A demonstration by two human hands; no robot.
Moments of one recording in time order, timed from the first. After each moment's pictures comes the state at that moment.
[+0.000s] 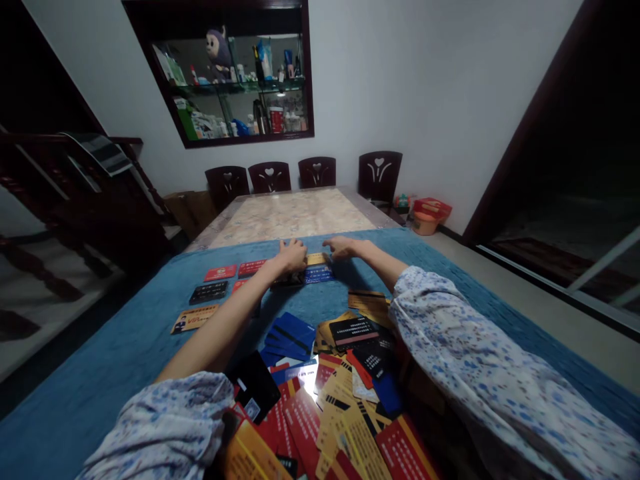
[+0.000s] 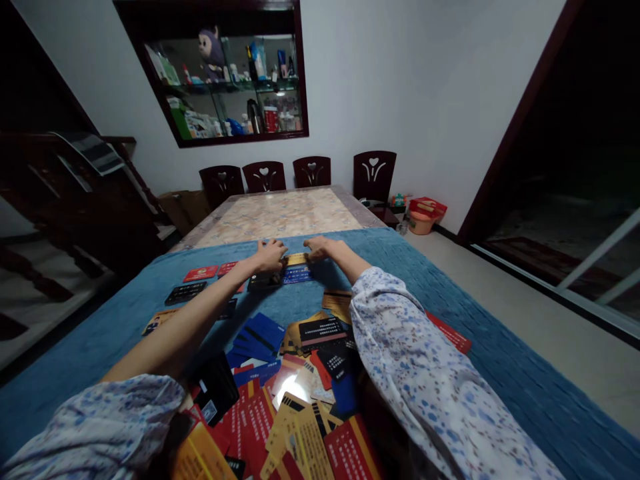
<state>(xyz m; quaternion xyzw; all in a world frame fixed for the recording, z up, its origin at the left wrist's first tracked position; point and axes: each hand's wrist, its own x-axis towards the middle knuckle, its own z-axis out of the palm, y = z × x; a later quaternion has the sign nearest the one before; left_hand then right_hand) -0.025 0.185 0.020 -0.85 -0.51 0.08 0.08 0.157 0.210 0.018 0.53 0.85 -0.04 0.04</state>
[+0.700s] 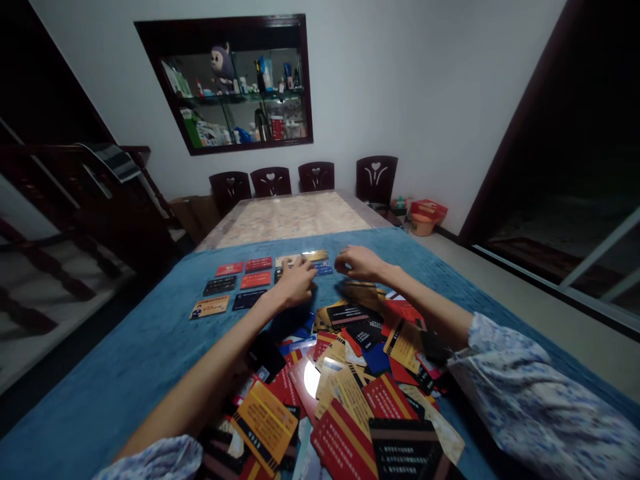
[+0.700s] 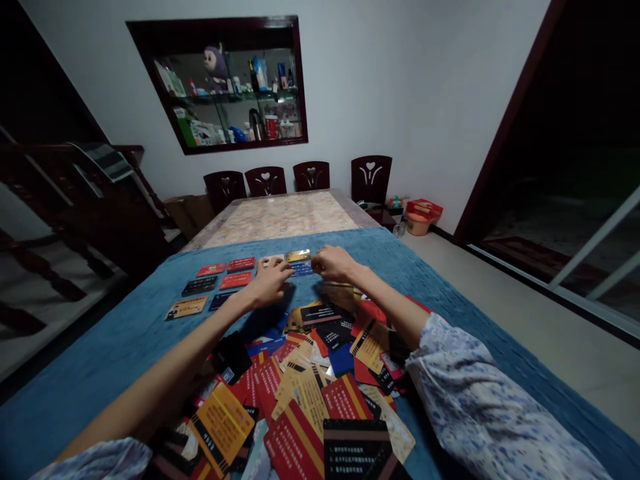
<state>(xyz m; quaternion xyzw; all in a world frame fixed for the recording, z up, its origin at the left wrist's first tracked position) -0.029 0.064 0.022 -0.89 -0.44 0.01 0.07 0.183 0.086 0.031 0.47 0.88 0.04 -0.05</state>
